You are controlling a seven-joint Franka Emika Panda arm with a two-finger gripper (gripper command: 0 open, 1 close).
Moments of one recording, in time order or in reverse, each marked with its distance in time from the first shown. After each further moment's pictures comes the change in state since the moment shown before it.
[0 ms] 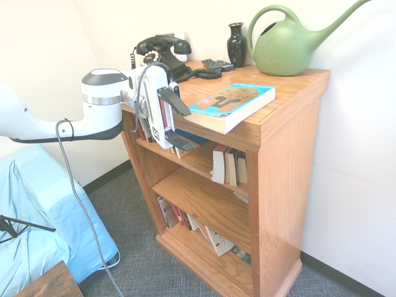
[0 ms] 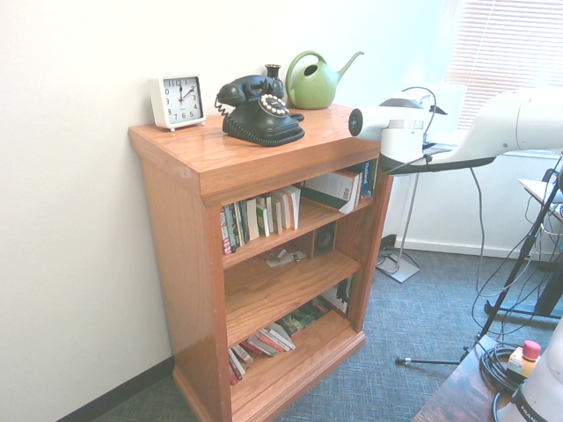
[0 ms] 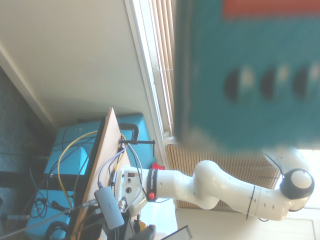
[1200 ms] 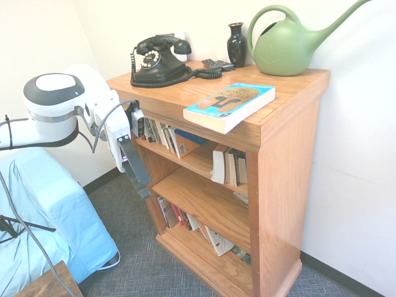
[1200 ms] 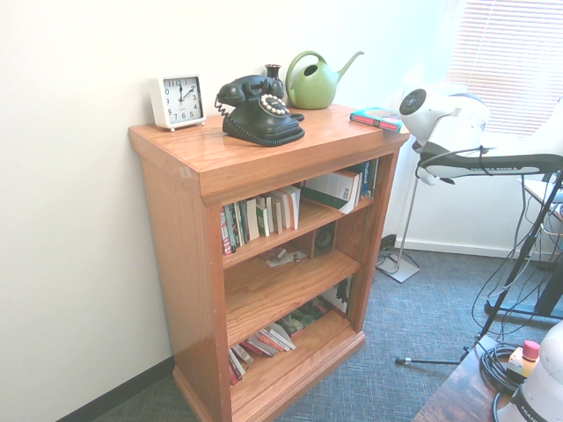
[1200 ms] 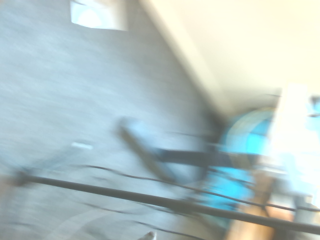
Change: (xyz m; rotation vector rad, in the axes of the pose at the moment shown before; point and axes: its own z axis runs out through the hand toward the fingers) arm -0.085 0.077 0.020 0.247 -0.304 0.007
